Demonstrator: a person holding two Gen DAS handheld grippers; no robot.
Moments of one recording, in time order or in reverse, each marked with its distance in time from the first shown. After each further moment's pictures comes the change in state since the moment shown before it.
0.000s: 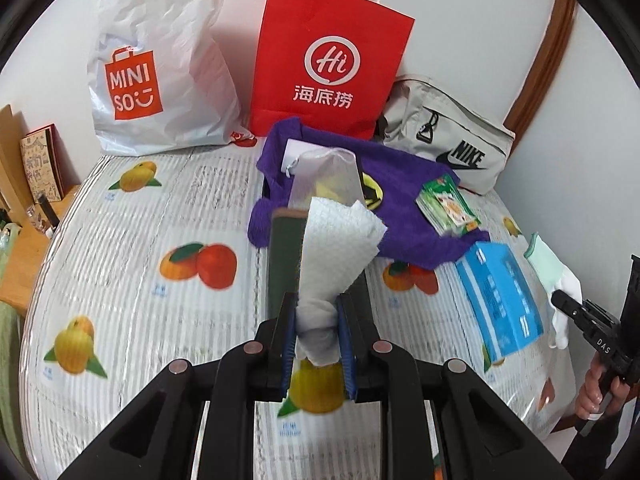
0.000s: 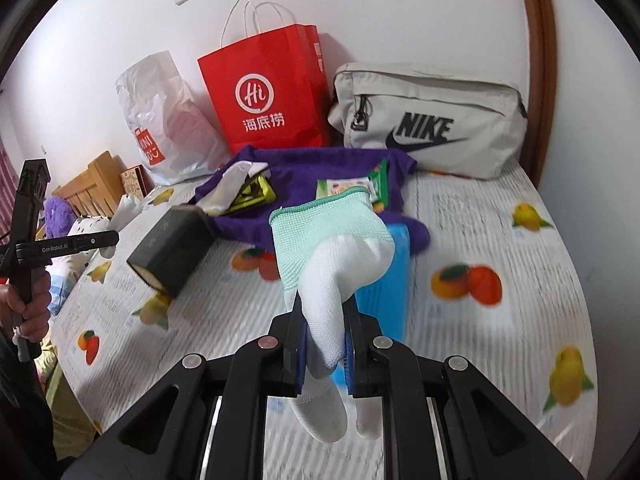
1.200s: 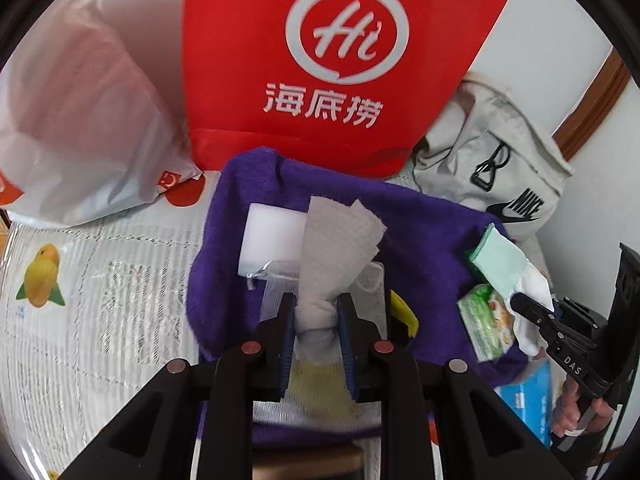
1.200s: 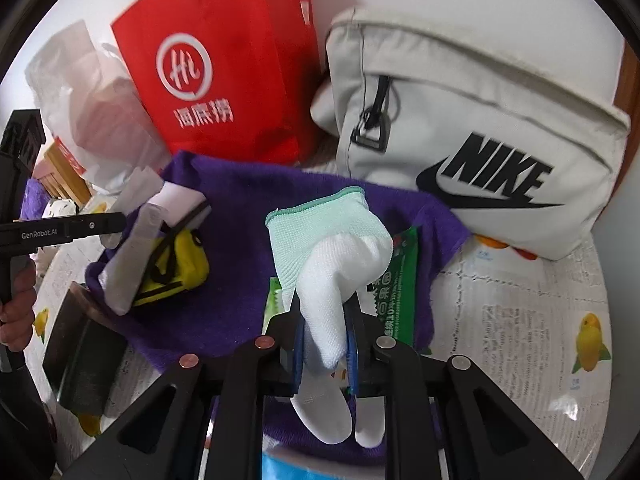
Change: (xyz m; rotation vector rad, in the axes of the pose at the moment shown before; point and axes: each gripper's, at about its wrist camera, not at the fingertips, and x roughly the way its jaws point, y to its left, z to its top) left arm 0.163 -0.013 0.140 -0.023 0.160 -0.015; right arm 0.189 -0.018 0.131 -0.048 0.197 -0.037
